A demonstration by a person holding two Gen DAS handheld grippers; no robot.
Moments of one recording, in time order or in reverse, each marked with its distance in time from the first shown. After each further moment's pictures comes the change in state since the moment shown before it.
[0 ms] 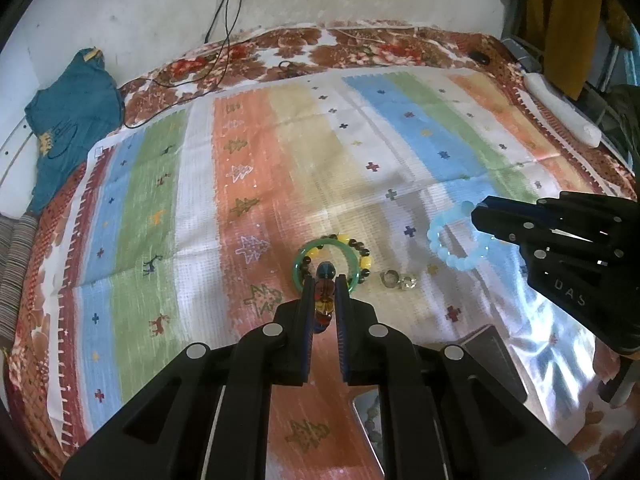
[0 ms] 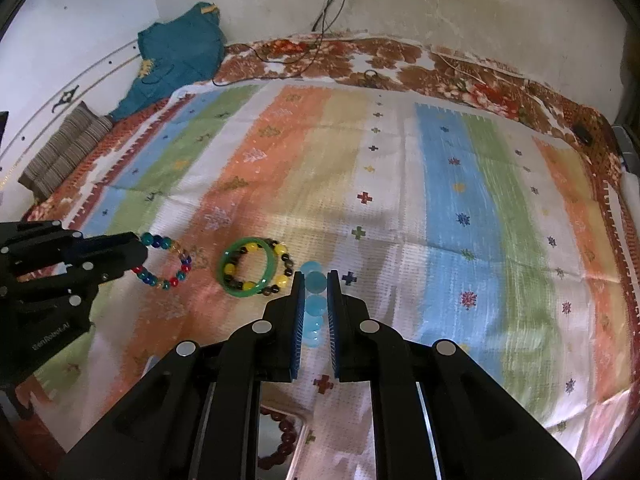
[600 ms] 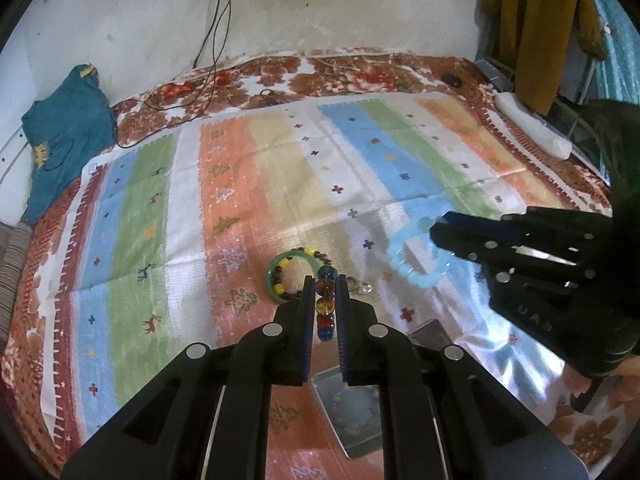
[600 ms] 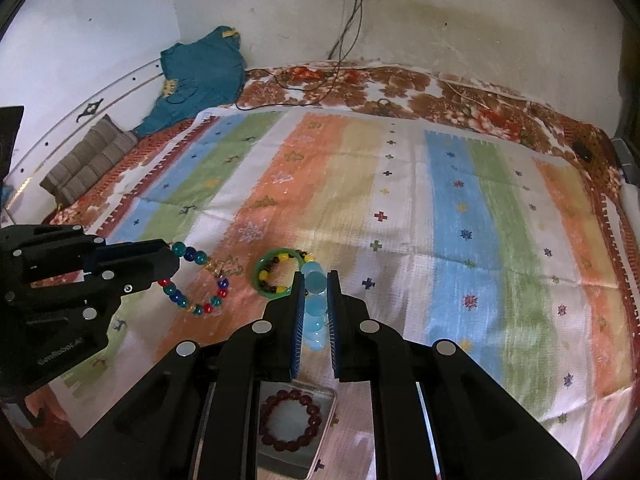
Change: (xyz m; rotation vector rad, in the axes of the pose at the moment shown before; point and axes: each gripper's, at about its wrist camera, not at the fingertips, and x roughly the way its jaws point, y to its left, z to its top) left arm -0.051 -0.019 -0.012 0.006 -0.089 -0.072; right arm -0.046 0.017 -0.014 -0.015 -0.085 0.039
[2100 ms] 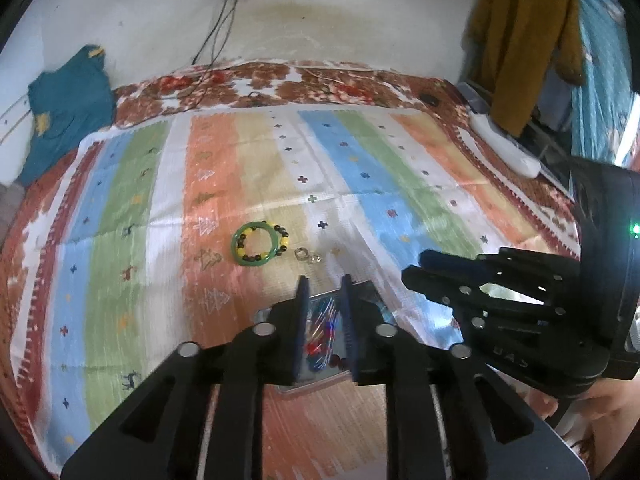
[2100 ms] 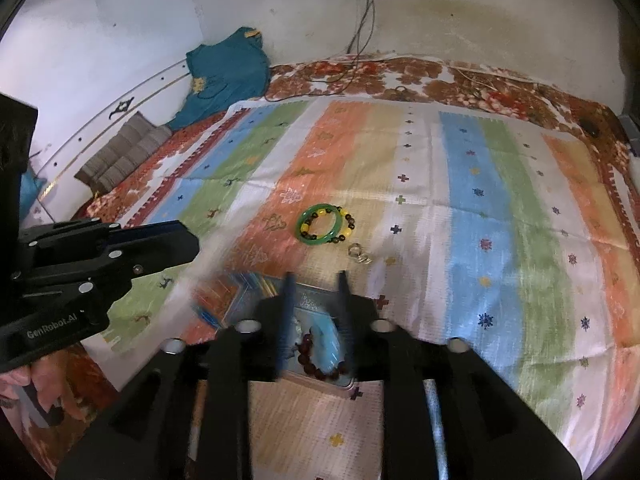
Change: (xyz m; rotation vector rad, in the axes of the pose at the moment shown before) left arm -0.052 -0.025 -0.048 -0.106 -0.051 -0.079; right arm -0.055 0.011 -0.056 0.039 0.011 0.097
